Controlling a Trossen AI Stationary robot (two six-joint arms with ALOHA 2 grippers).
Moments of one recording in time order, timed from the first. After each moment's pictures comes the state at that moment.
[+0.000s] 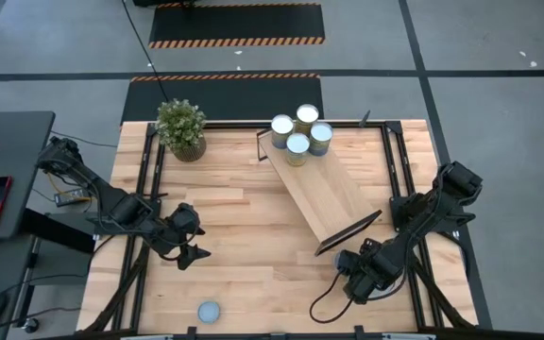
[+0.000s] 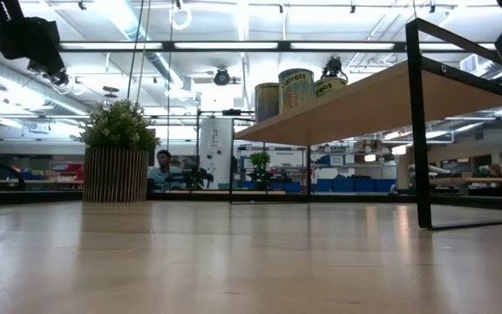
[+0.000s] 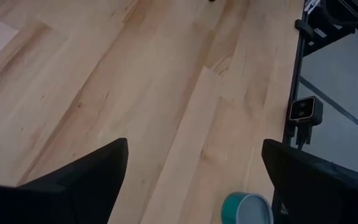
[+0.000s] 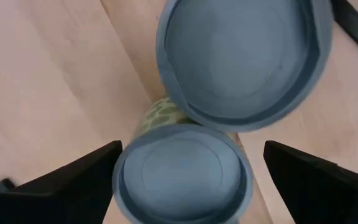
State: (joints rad) left arm -0.63 1.00 0.81 -0.65 -0.35 -1.04; right arm 0.78 1.68 1.04 -0.89 0.02 1.23
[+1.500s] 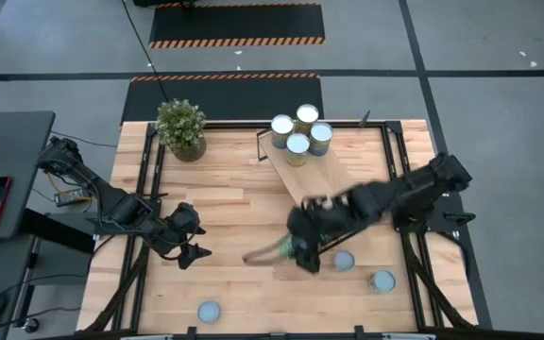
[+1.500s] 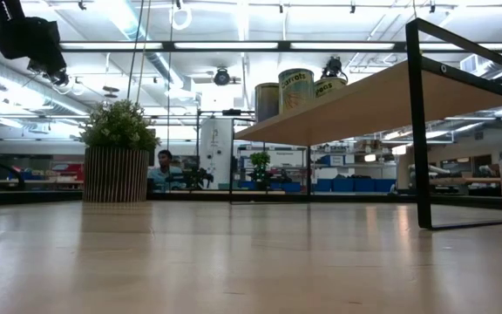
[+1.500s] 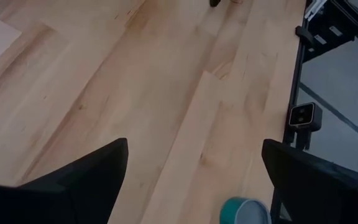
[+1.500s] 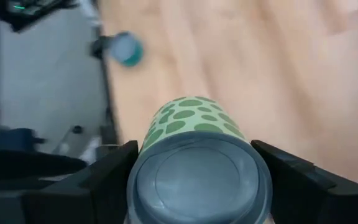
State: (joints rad) left arm -0.63 1.00 0.81 -0.65 -0.36 -1.06; right arm 0.39 1.70 1.71 -0.93 0.06 0.72
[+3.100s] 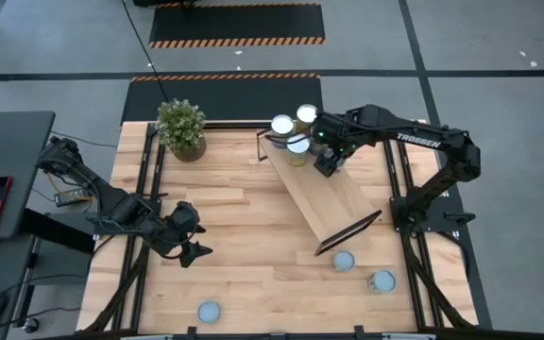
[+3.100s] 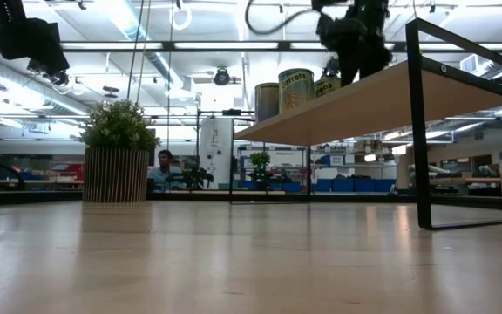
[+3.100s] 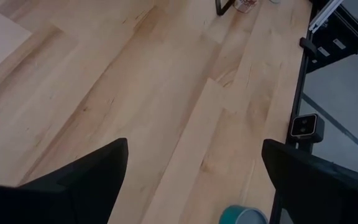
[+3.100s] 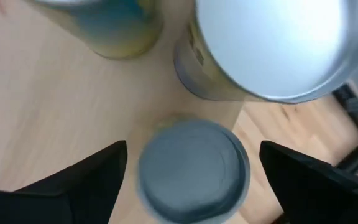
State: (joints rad) left arm -0.63 1.00 0.81 -0.65 -0.39 -1.10; right arm -0.30 1.53 1.55 -1.33 0.18 0.39
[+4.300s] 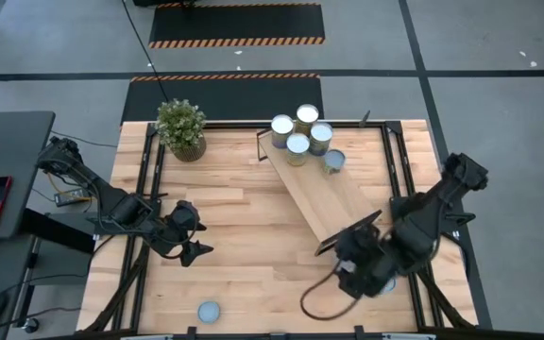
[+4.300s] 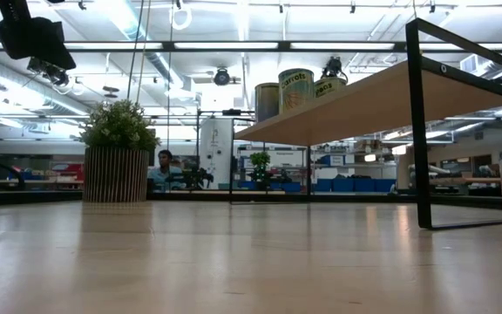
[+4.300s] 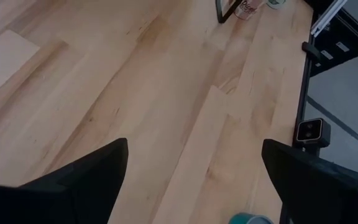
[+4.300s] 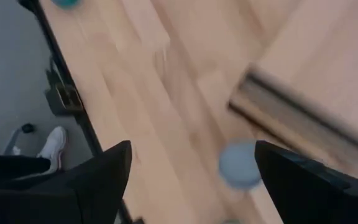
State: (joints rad) left arm -0.63 1.00 0.81 -0.65 -0.42 -1.06; right arm 0.71 1.58 1.61 -1.24 0.31 1.17
